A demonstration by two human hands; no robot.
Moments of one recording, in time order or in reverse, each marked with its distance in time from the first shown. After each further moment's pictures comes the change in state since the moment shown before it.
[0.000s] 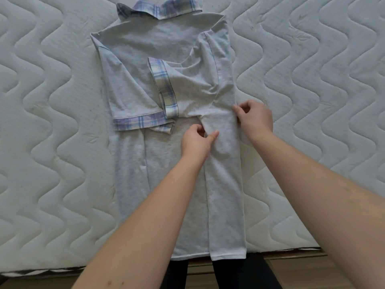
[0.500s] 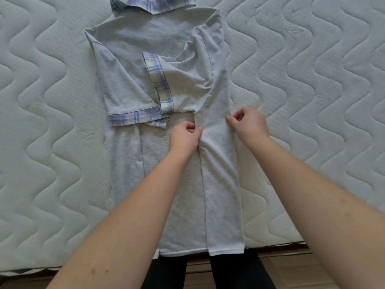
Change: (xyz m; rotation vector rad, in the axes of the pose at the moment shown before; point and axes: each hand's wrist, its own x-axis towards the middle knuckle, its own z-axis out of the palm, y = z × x) left_hand 0.002 -0.009 -0.014 0.007 -0.017 0.019; right_hand -0.021 0.019 0.002 -0.122 -0.092 0.040
